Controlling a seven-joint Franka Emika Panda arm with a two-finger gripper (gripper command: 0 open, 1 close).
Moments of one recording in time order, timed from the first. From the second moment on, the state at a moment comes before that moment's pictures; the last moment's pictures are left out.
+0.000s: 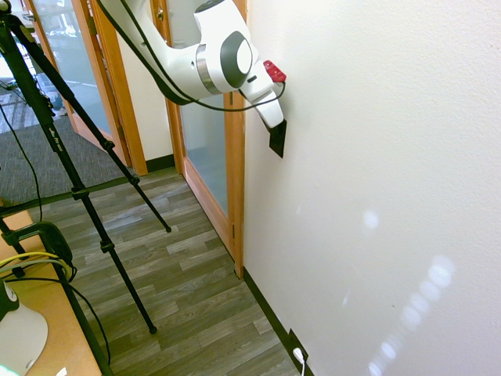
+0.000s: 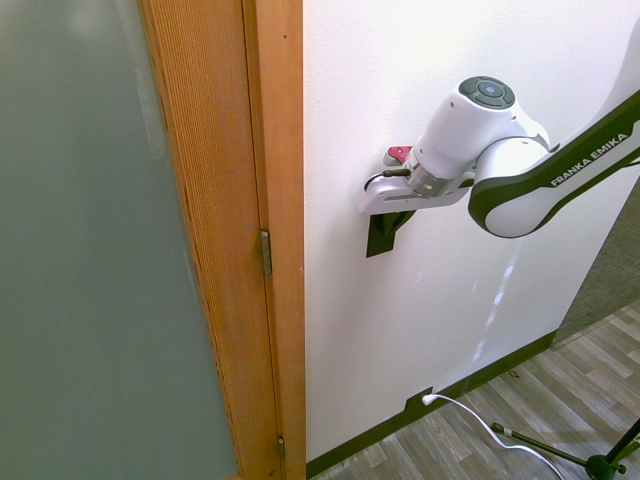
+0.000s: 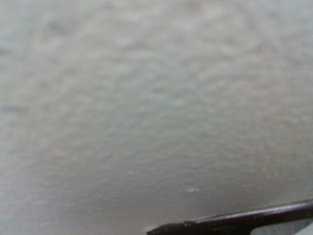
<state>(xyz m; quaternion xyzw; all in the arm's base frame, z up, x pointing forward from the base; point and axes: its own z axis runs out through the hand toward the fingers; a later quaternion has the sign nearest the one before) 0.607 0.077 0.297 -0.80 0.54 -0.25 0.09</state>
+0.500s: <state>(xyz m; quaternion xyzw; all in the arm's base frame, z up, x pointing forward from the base) 0.619 0.082 0.274 -0.81 0.54 -0.23 0.06</state>
